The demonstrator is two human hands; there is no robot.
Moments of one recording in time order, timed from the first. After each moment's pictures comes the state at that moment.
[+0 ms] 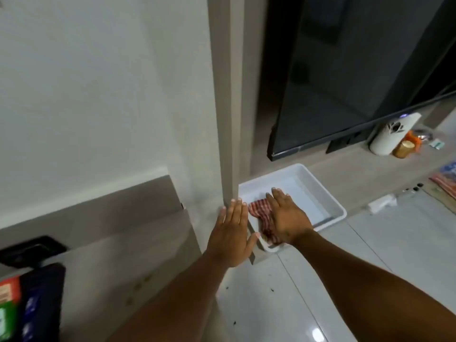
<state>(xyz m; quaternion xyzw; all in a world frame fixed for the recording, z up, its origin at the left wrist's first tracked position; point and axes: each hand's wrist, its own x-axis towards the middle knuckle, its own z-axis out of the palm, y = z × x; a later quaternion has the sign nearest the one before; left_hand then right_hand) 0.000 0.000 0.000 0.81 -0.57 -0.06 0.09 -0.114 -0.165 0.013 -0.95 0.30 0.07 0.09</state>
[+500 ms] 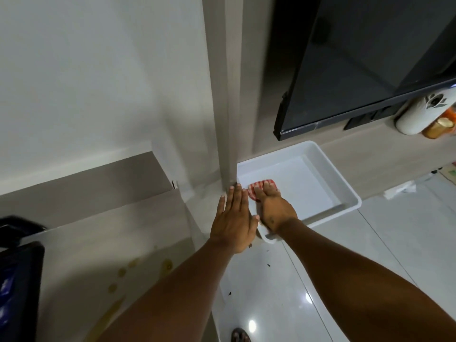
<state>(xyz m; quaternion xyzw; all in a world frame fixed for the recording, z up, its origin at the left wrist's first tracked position) 0.001 -0.043 -0.053 0.86 -0.49 -0.12 0.06 -0.077 -0.178 -0.063 -0.92 0.31 0.11 0.20</state>
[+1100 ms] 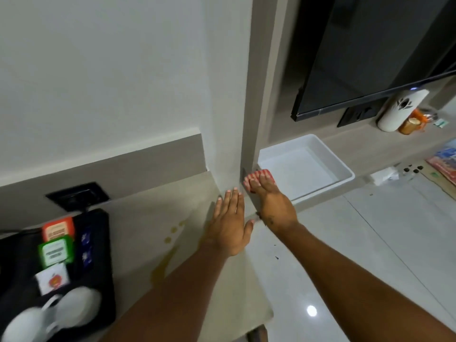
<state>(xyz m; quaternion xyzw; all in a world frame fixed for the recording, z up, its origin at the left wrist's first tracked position) -0.023 0.137 0.006 0.85 -0.52 -0.06 0.07 -0.107 -0.001 0.031 -0.94 0.29 -0.08 0.19</state>
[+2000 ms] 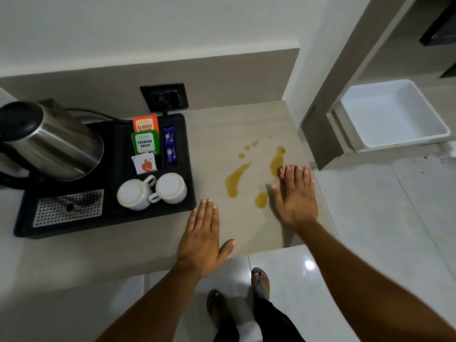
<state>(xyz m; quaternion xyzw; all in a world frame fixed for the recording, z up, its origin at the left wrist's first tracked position) -0.054 0.472 -0.072 0.90 -0.42 -0.15 -0.01 -0.128 0.195 -0.062 -0.93 0.33 0.02 0.16</state>
